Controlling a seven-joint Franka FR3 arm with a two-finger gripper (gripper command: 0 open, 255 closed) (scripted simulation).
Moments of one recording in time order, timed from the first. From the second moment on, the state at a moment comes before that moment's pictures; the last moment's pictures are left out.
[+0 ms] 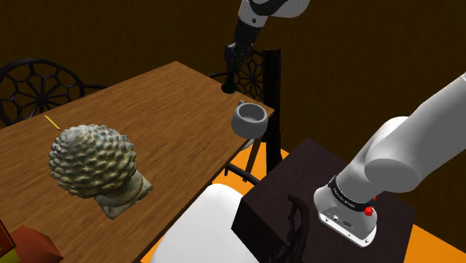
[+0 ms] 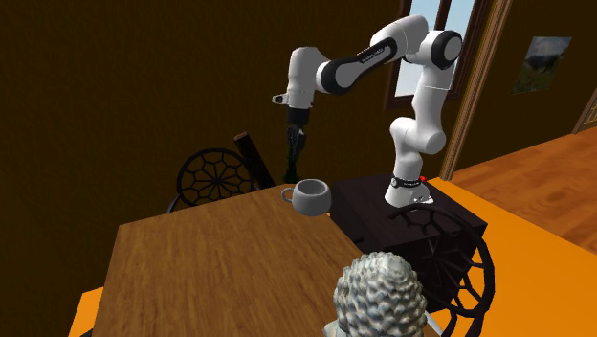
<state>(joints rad) 0.06 -0.15 -0.01 -2.14 0.17 2.15 -0.07</state>
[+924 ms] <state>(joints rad) 0.01 -0.36 -0.08 -2.41 0.16 2.19 -0.20</state>
